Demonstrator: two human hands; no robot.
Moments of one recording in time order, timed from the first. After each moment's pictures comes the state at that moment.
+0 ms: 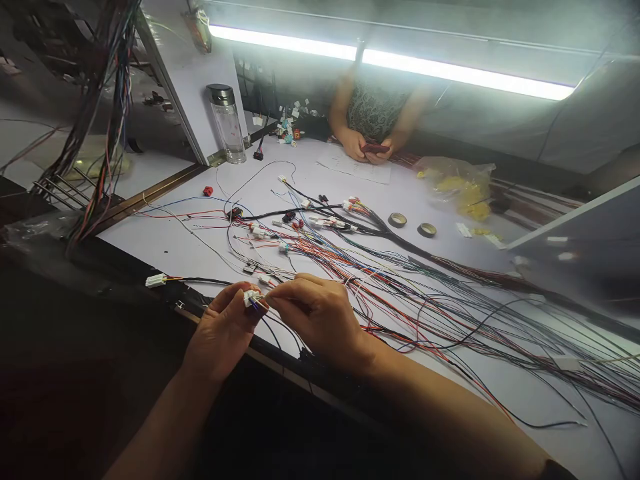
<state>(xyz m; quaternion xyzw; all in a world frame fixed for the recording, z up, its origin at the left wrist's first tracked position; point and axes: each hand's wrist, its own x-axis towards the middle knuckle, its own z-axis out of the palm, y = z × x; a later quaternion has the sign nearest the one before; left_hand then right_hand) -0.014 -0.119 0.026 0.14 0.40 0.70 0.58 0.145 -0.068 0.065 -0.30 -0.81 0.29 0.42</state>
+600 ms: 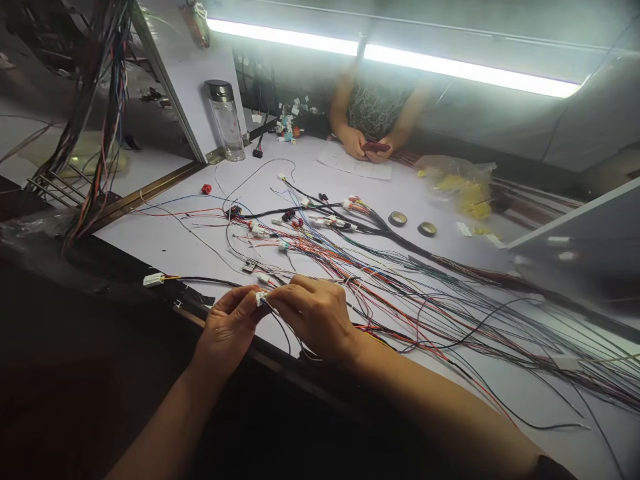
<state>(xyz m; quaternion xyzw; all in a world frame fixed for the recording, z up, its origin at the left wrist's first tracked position) -0.011 -0.117 0.007 0.17 0.41 0.69 0.57 0.143 -0.062 0.041 -0.31 -0.86 0.10 0.39</state>
